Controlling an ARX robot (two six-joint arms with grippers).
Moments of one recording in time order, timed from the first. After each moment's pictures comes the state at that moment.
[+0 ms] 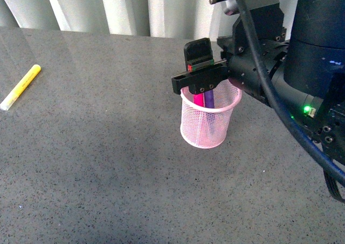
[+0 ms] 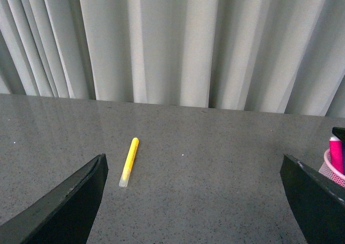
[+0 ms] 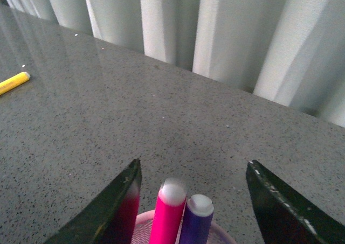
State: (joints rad) left arm 0.00 0.00 0.01 0.00 0.00 0.00; right arm 0.46 2.02 0.72 1.09 0.00 -0.03
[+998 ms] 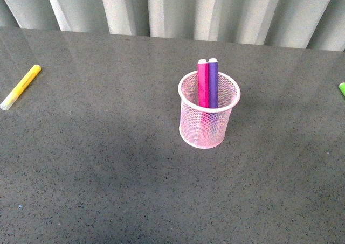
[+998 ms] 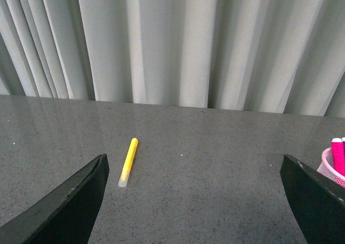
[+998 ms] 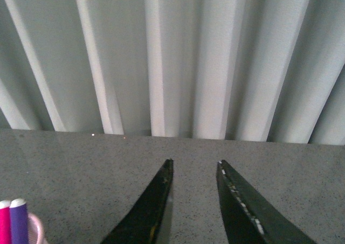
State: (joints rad) left arm 0.00 0.00 0.01 0.00 0.00 0.00; right arm 0.14 1.30 0.23 1.06 0.14 0.00
